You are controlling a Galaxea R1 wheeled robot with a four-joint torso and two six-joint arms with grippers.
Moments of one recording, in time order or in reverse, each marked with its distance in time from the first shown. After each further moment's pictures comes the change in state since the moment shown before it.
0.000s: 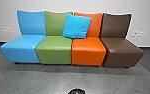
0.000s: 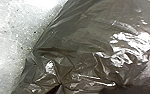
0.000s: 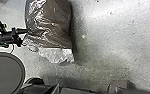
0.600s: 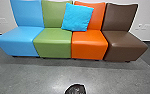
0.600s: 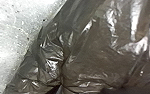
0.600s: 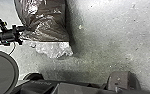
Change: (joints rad) left arm -0.027 0.000 0.000 0.000 -0.010 0.003; right arm 0.033 0.011 0.001 0.001 -0.028 0.020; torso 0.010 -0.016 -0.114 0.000
